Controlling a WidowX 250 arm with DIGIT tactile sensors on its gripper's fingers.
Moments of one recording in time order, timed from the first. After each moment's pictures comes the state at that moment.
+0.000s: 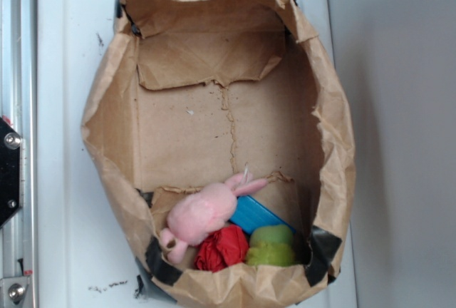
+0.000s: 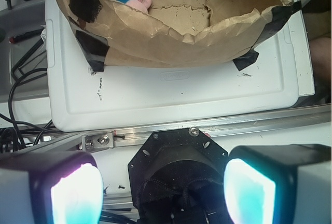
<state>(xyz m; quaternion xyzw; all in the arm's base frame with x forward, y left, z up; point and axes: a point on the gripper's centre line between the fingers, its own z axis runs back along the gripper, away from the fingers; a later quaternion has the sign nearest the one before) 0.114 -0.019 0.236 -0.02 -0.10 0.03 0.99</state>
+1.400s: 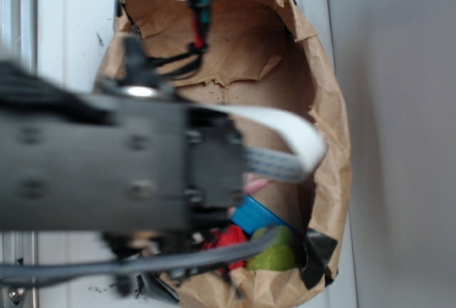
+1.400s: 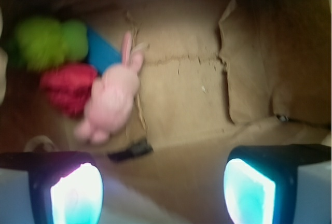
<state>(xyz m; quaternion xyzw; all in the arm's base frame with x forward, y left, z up) 0.256 -0.003 0.151 0.02 -0.06 0.11 0.99</state>
